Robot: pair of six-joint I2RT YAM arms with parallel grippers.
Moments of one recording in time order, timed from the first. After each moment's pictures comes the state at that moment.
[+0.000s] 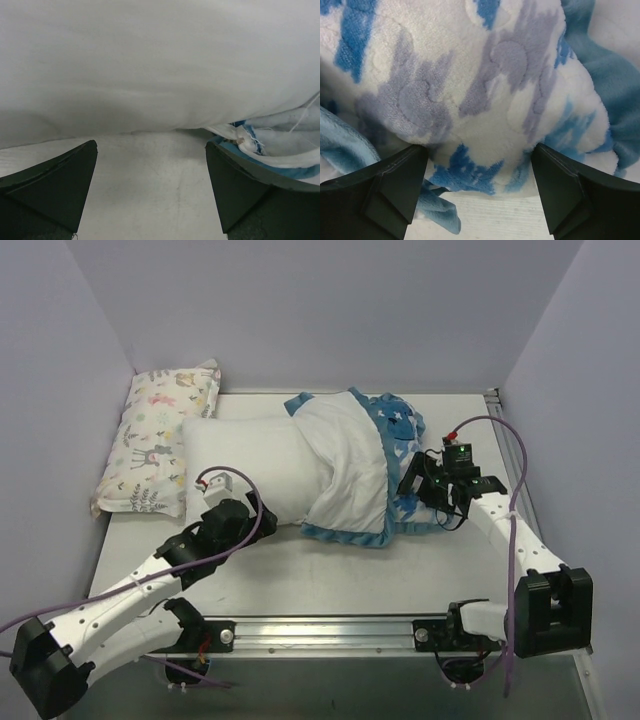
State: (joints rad) left arm -0.75 0.84 0.62 -0.45 -0.39 -0.95; right arm 0.14 1.24 0.83 -0.49 -0.12 0.50
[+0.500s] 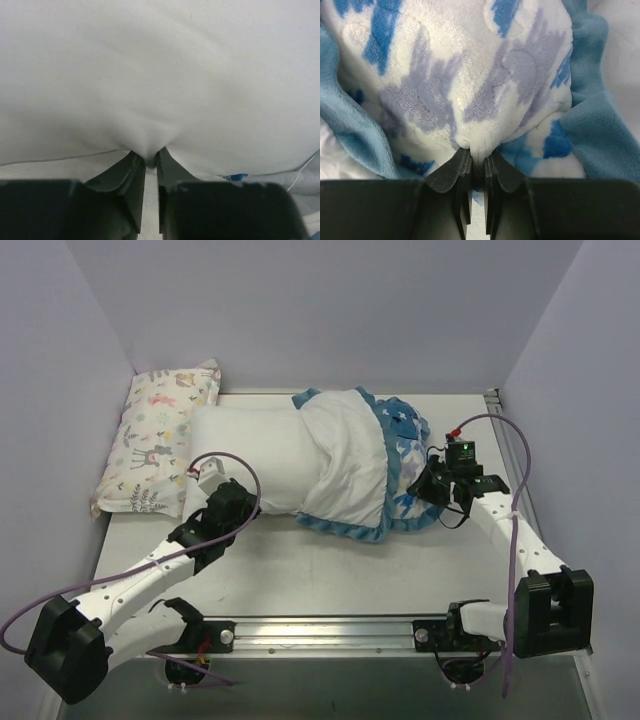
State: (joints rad) left arm -0.64 1.02 0.58 -0.14 -0.49 -0.96; right arm 0.13 1.25 0.85 -0.46 -0.13 0.53
